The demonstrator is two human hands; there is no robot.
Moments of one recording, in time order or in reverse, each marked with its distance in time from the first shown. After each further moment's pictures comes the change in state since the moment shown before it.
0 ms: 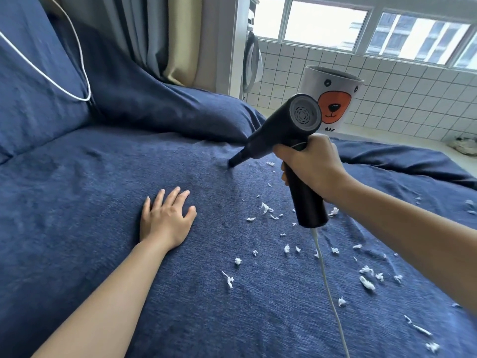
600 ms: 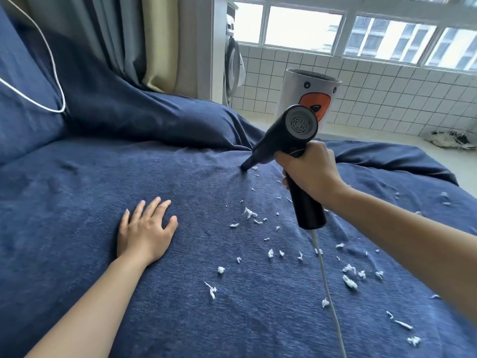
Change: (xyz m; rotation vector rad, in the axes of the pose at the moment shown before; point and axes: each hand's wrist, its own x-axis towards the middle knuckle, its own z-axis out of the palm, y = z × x) left_hand -0.001 -0.002 0.000 0.008 0.027 0.006; right_hand 0.006 0.024 -0.025 -0.089 0.097 0.000
